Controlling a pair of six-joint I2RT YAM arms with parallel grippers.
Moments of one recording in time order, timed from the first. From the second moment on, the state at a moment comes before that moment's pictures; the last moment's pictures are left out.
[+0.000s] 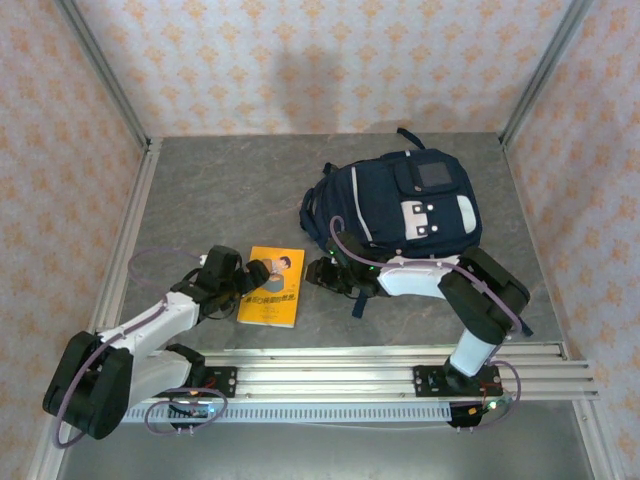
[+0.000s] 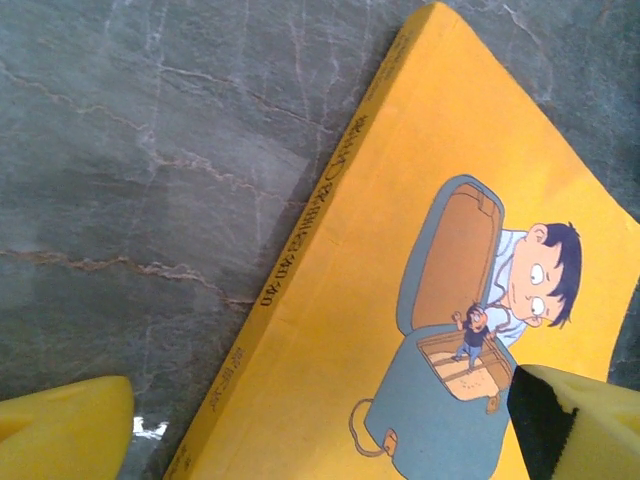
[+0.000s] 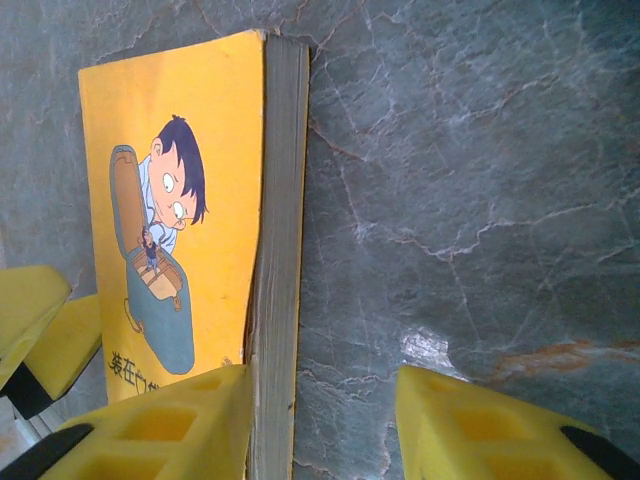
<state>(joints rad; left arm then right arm) -0.35 1.08 0.38 -0.24 0.05 -0.95 0.83 1.69 0.81 0.04 -0.23 1.02</state>
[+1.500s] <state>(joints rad) -0.44 1.12 0.39 -0.24 0.16 -0.91 0.82 1.83 1.01 -0.17 -0.33 0.94</state>
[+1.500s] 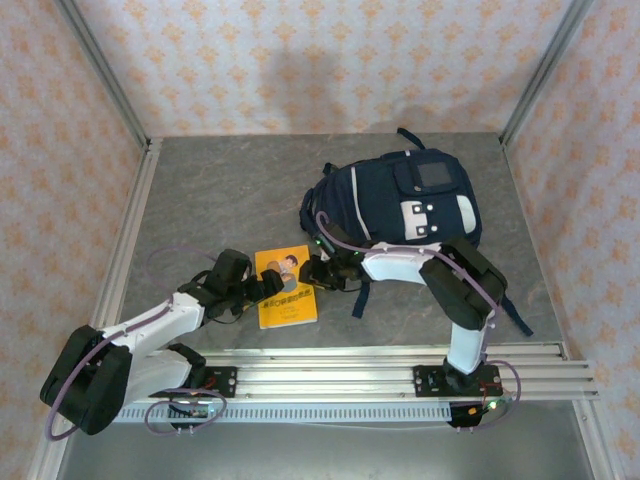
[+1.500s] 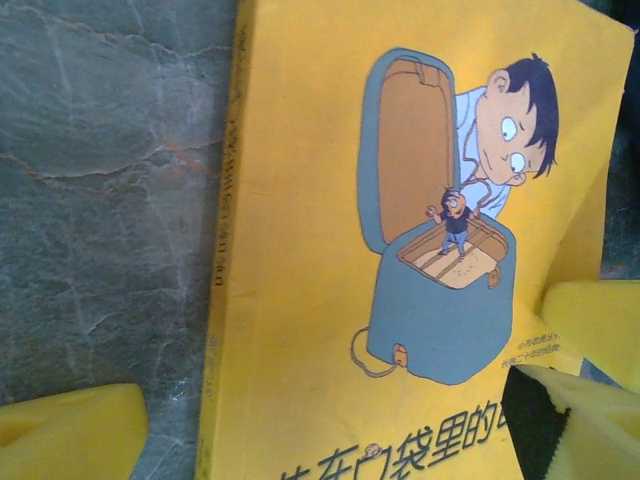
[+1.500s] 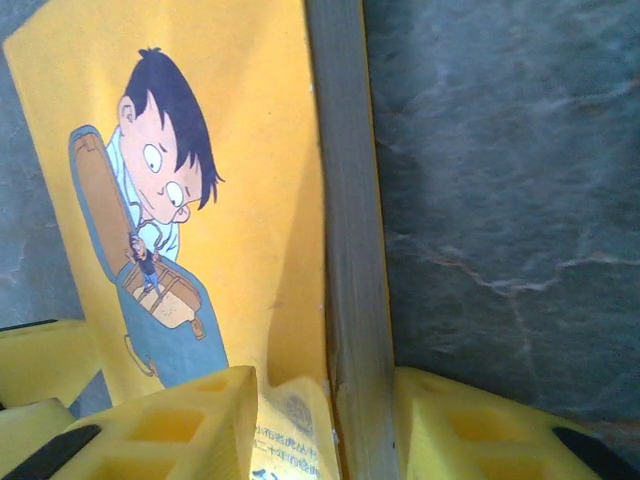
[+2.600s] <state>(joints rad) -0.44 1.10 0.38 -0.24 0.16 -0.91 0.84 1.78 0.99 -0.03 -0.49 1.03</state>
